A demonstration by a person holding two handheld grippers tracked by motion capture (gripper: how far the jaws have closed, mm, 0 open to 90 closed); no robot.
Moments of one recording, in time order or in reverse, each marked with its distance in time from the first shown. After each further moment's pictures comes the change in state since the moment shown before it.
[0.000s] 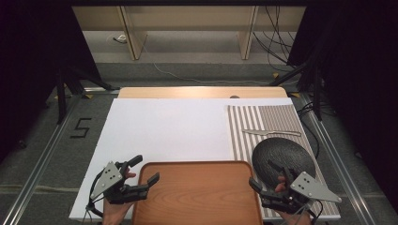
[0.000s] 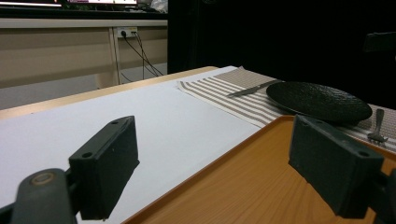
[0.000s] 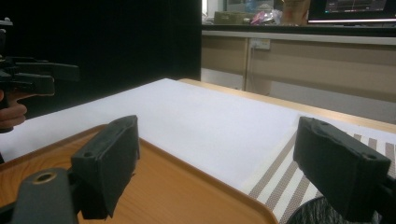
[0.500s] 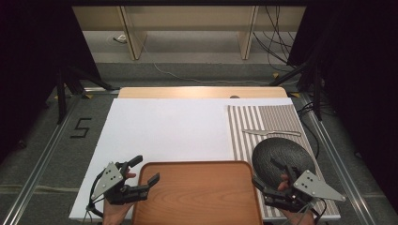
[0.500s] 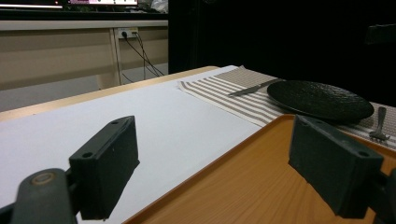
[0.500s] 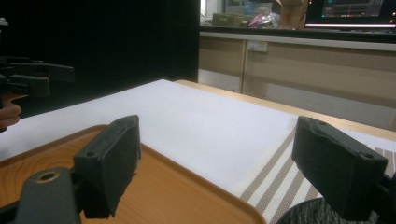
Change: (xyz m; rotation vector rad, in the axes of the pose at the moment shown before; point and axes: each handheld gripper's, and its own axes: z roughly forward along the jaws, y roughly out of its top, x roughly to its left) left arm -0.001 0.000 0.000 -0.001 0.007 0.011; right arm -0.007 0.006 -0.004 0.000 -0.016 -0.014
